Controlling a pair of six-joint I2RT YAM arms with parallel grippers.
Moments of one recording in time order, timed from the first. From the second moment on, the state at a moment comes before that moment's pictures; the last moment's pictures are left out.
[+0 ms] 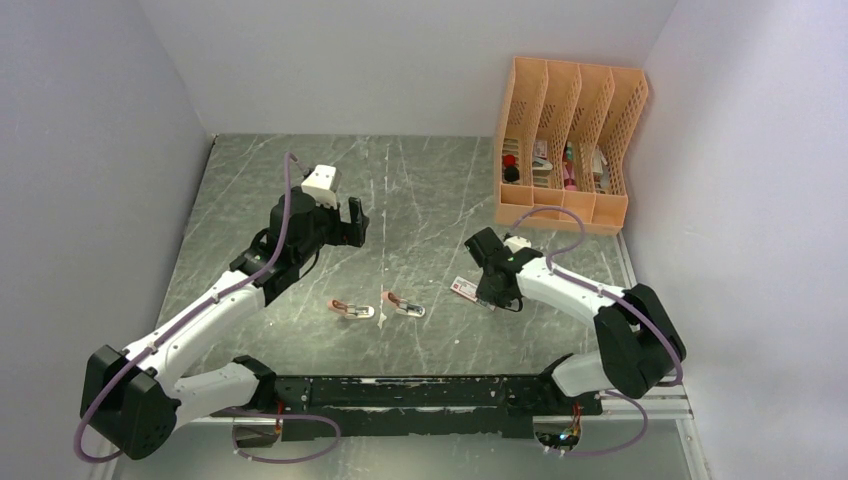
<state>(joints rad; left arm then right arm) -0.54 1.09 0.80 -0.05 -0.15 -0.23 0.59 1.39 0.74 -0.62 0.30 0.95</state>
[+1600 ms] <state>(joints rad) -0.54 1.08 0.80 -0.05 -0.15 -0.23 0.59 1.42 0.74 -0.60 0.31 0.94</state>
